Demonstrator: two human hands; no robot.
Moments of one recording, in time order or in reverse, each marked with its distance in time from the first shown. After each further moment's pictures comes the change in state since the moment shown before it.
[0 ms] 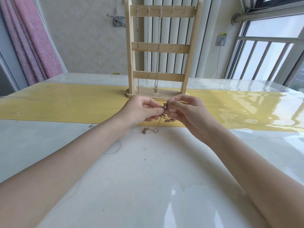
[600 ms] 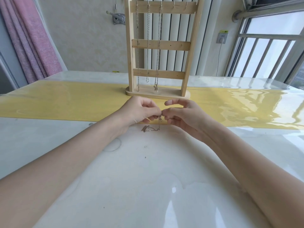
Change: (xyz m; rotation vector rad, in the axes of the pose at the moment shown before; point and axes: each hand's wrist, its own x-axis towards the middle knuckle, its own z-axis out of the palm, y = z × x) left_hand 0.000 -0.002 -0.003 0.120 -0.011 -0.066; right_hand 0.002 0.007 0.001 -0.018 -0.059 0.178
